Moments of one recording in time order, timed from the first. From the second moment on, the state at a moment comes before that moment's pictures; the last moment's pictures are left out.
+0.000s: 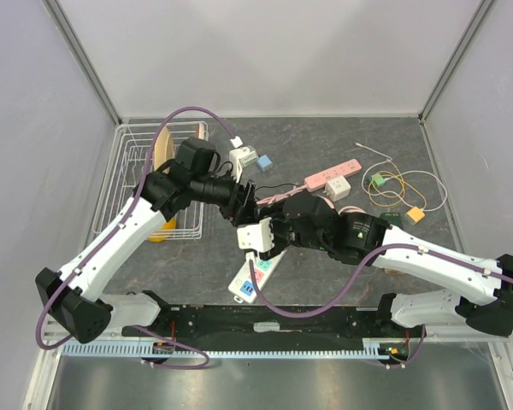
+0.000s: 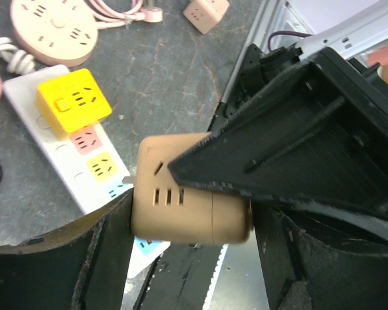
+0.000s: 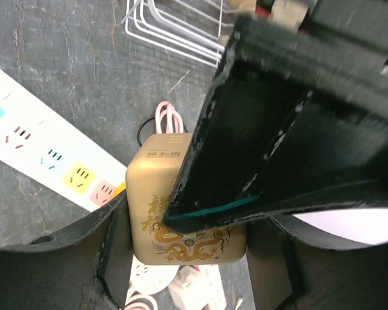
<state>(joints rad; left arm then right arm) -0.59 1.28 1.32 -0.74 0.77 -0.12 1.16 1.22 1.25 -0.57 0.06 -0.87</state>
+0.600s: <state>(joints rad) -0.59 0.84 1.04 -0.45 0.22 -0.27 1.03 1.20 1.15 -0.65 0.02 -0.53</state>
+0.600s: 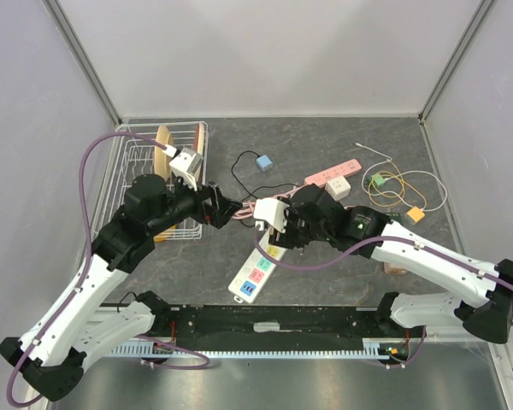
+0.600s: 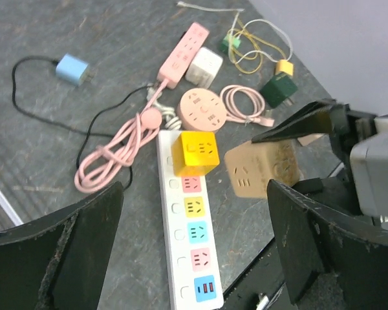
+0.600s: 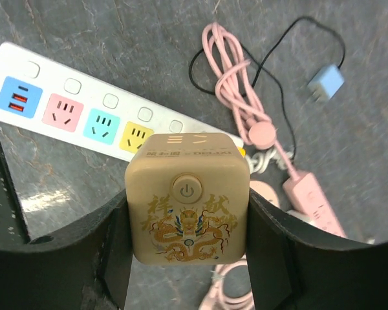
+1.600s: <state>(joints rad) -0.59 0.63 0.51 -0.36 0.11 -0.40 0.93 1.47 1.12 -0.62 -0.14 -0.01</state>
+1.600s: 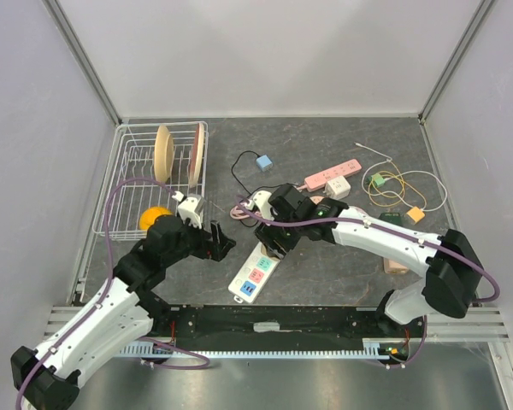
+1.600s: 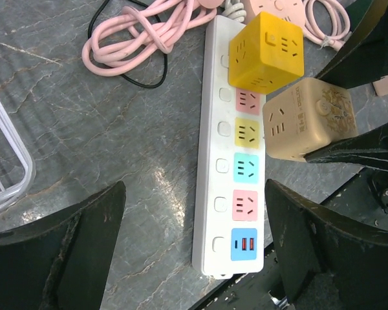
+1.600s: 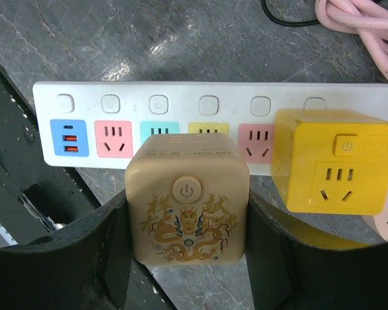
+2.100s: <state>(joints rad) -0.59 0.66 0.47 -0.28 0.11 -0.37 0.93 1.52 1.06 -0.51 -0.08 0.03</state>
